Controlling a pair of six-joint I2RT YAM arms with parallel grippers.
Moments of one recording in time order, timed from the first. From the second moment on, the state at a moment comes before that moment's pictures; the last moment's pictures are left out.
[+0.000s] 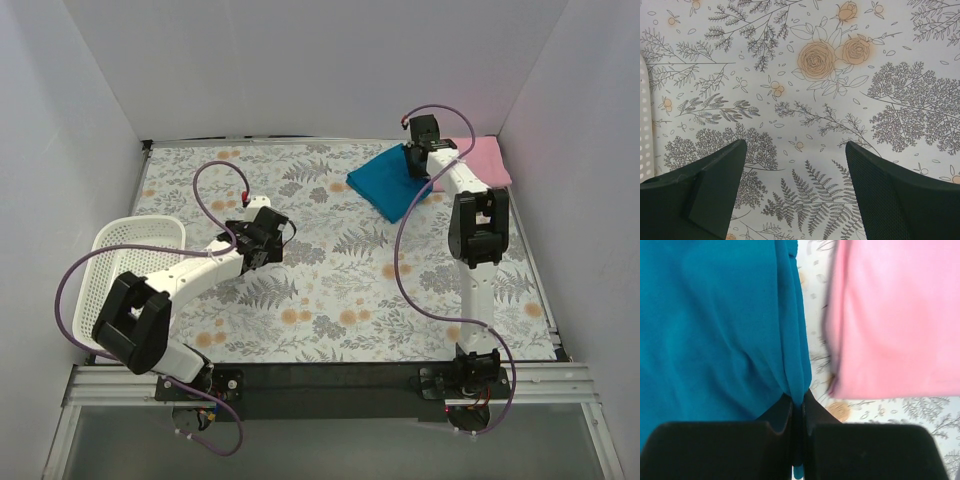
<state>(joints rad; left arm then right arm) -0.60 1.46 0.92 -0.46 -0.59 -0.48 0.19 2.30 1.97 -0.57 0.19 -0.10</state>
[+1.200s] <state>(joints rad) -0.60 1.58 0.92 -0.47 -0.59 -0.47 -0.19 2.32 2.00 -0.32 0.06 0.17</state>
